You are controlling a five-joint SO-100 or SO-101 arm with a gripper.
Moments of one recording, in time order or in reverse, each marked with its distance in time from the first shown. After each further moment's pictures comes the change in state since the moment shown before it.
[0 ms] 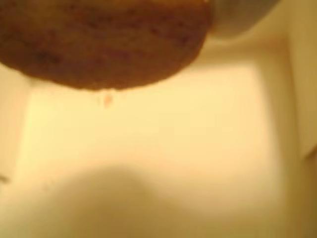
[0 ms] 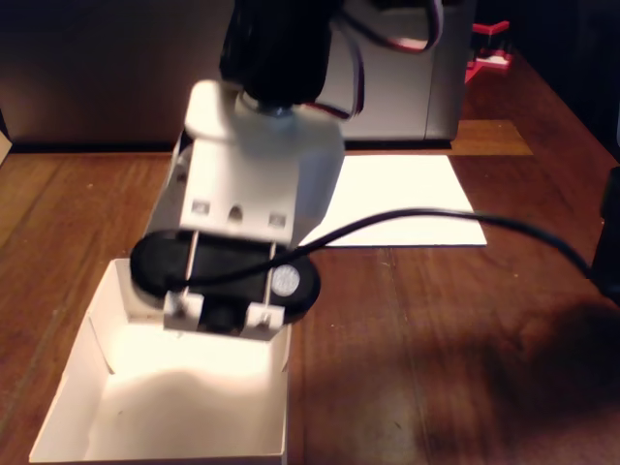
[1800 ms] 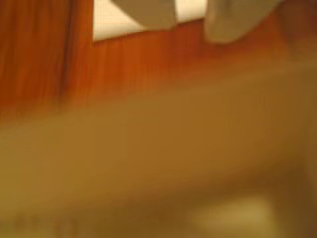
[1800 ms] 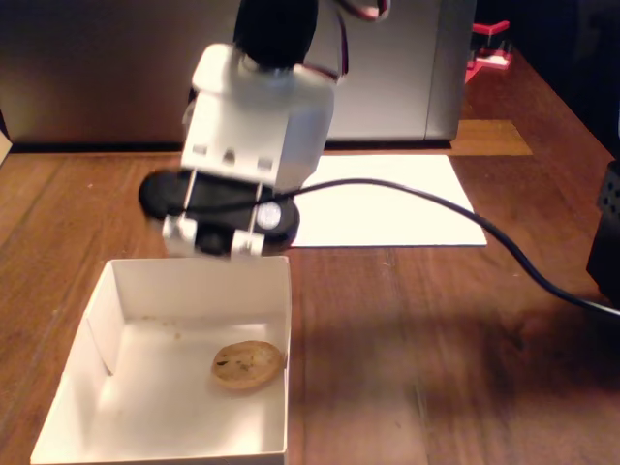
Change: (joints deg) arm 11.1 3.1 0.1 5.7 -4.7
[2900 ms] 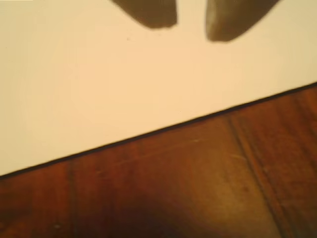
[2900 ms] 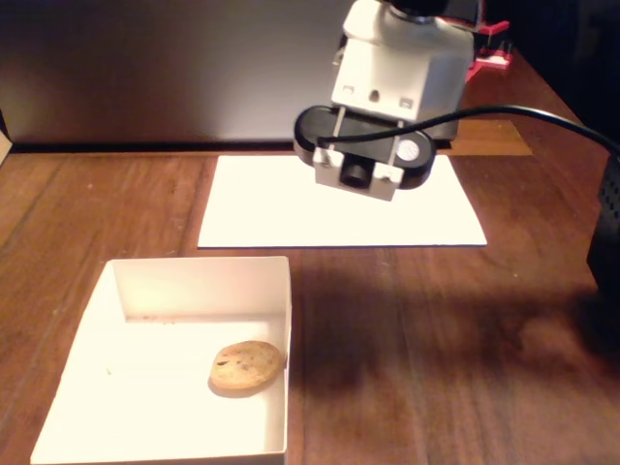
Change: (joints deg) arm 10.7 33.2 34.5 3.3 -1.7
